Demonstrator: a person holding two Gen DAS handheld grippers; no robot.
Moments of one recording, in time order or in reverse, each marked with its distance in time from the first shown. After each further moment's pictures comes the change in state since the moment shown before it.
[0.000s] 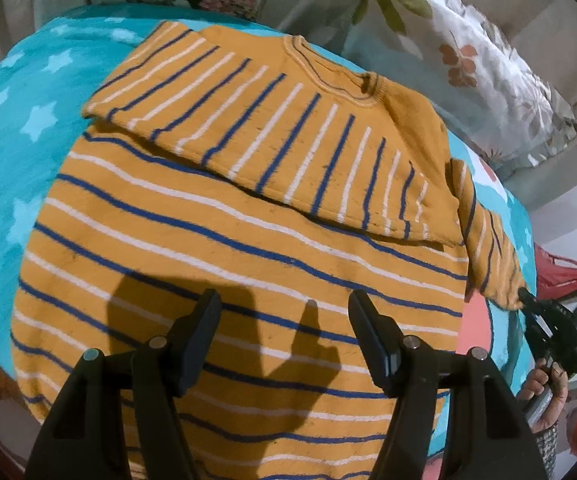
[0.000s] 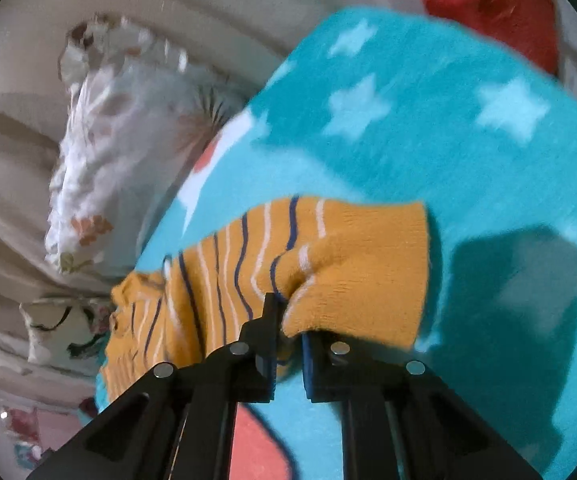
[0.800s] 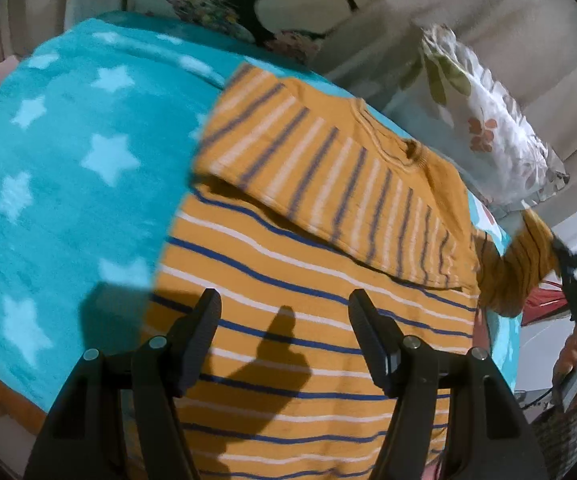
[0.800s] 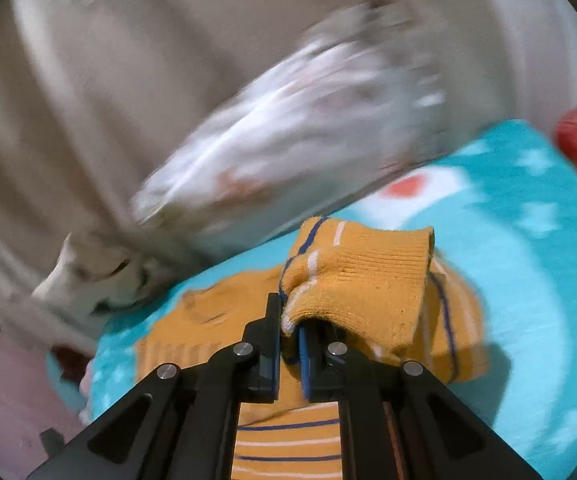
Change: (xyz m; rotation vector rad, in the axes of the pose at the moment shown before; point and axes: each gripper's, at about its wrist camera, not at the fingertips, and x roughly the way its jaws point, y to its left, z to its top) left arm -0.039 0.113 0.043 -0.023 -0.059 -0.073; right arm 0.004 0.237 -0.069 -0.371 -0.038 0.080
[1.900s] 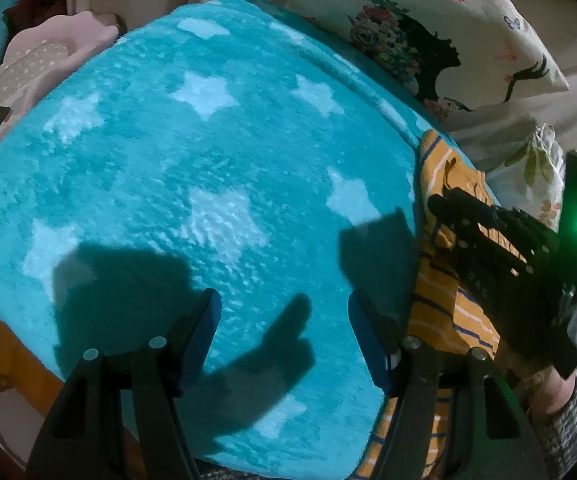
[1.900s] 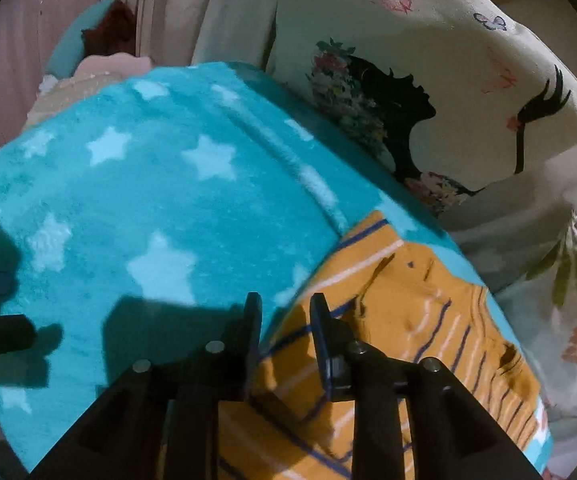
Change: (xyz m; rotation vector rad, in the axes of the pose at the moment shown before) left arm -0.025 0.170 0.015 -0.176 -0.010 0.082; right arm 0.214 0.350 -0.261 -1.193 0.236 -0.102
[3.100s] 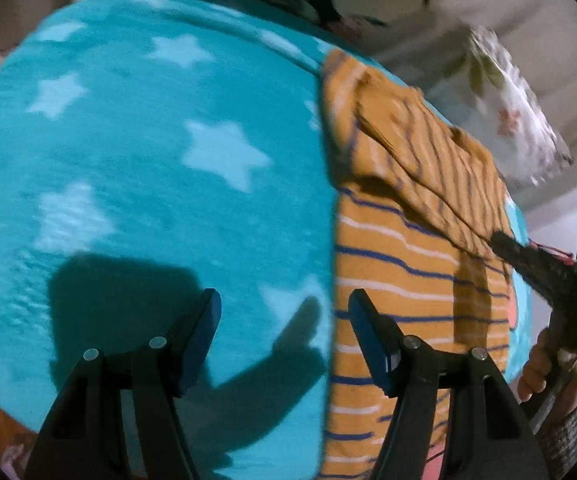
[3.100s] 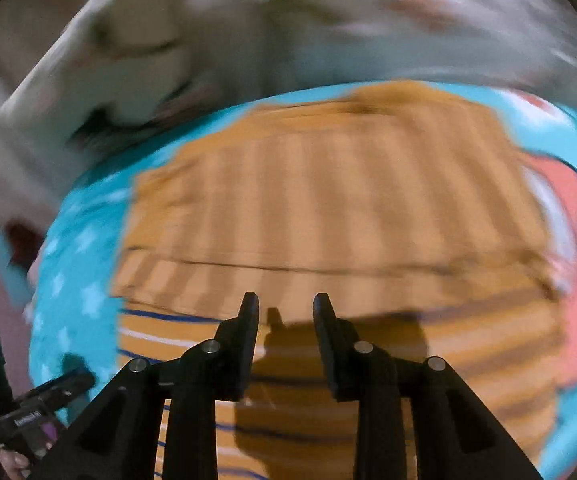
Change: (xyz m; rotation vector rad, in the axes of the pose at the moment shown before) left arm 0.037 -0.070 -0.020 0.259 0.152 -0.141; right arm -0.081 -0.165 -0.201 0.980 0.091 0.046
